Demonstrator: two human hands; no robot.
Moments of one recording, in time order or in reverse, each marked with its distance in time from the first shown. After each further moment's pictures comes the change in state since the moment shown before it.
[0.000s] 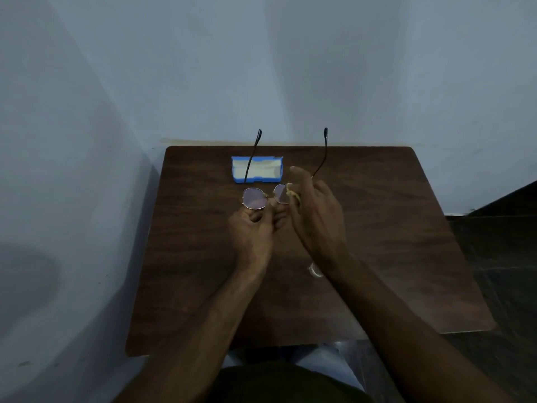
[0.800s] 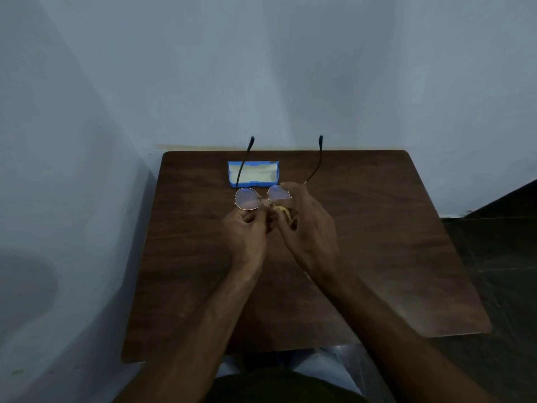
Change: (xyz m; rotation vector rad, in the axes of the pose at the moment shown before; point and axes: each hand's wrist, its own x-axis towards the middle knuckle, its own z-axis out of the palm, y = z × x) left_hand 0.005 0.005 0.001 -0.026 0.036 -0.028; right_hand -0.017 -0.004 -0.003 0.215 -0.015 0.026
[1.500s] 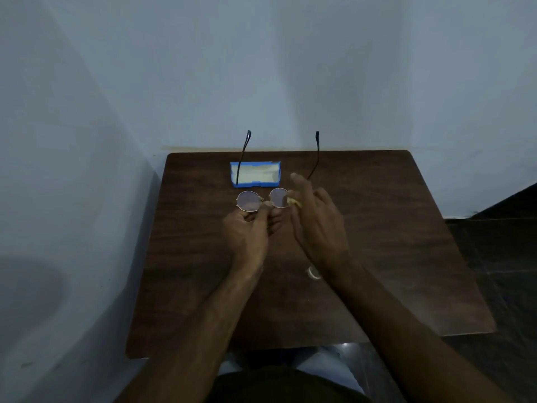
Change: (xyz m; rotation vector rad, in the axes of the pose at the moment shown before) left_hand -0.006 0.003 0.002 -0.033 0.013 -0.093; right_hand 0.004 0.009 -0.010 -0.217 0.007 -0.068
